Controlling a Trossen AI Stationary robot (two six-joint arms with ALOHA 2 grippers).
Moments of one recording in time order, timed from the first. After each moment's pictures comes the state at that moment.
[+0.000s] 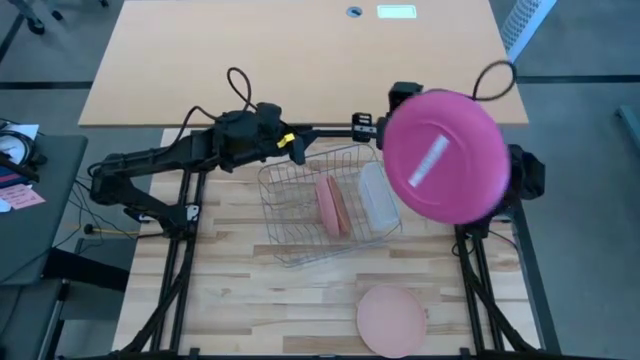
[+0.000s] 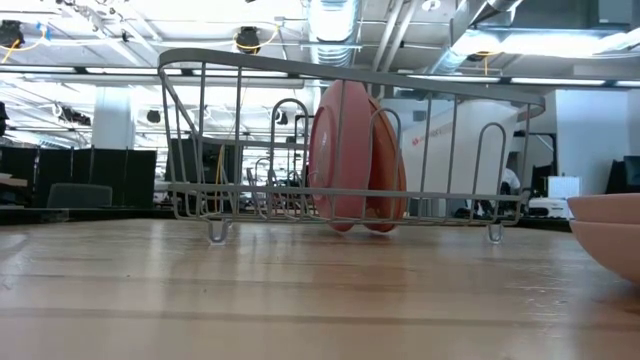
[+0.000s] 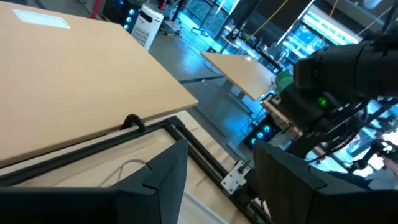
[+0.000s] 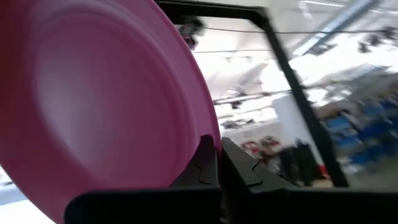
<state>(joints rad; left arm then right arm) 0.15 1.36 1.51 -0.28 -0.37 -0.62 -0.34 1.54 1.44 1.27 -0.91 1.46</state>
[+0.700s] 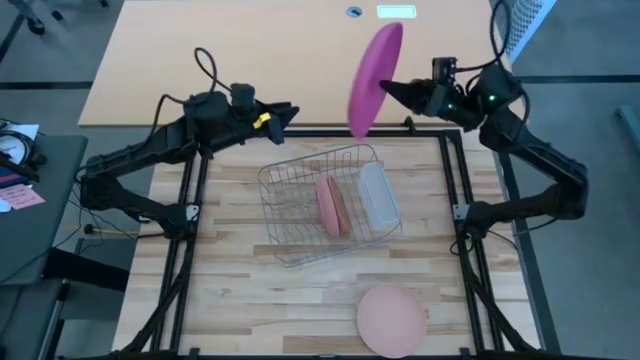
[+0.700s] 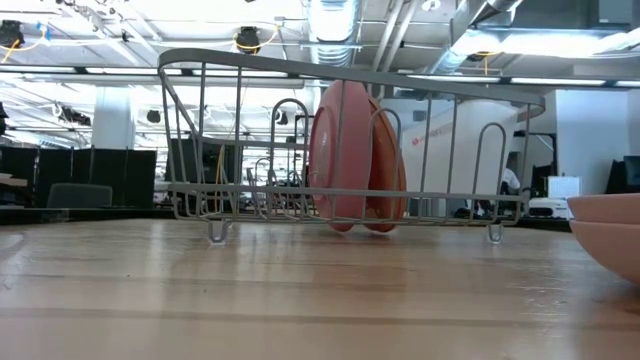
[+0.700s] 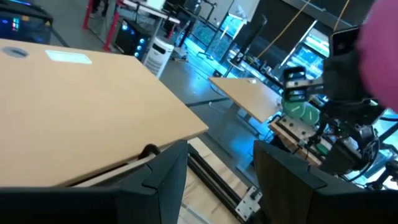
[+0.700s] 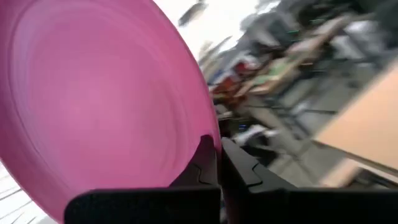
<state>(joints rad) 0.26 1.25 1.51 -0.31 -0.34 -0.55 -0.47 1.16 1.44 -0.03 -0.24 0.85</state>
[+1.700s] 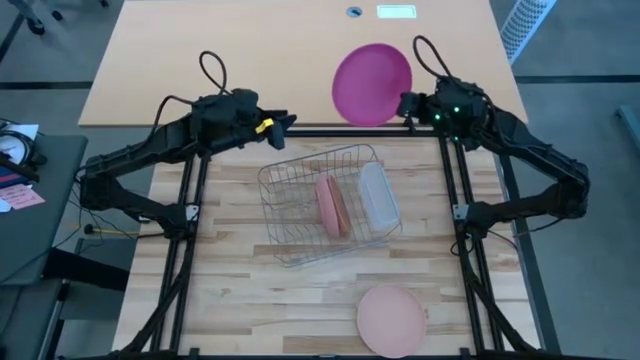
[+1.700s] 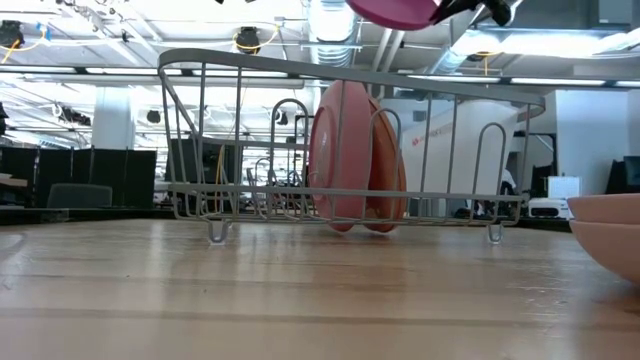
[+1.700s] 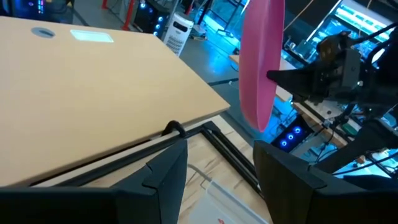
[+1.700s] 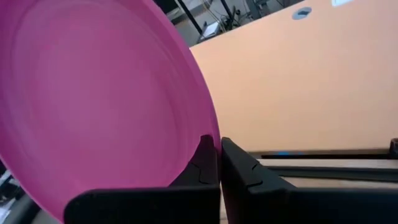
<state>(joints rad) 0.26 1.25 1.51 -0.44 -0.36 -0.55 -0.44 1.15 1.44 -0.67 0.52 0.84</state>
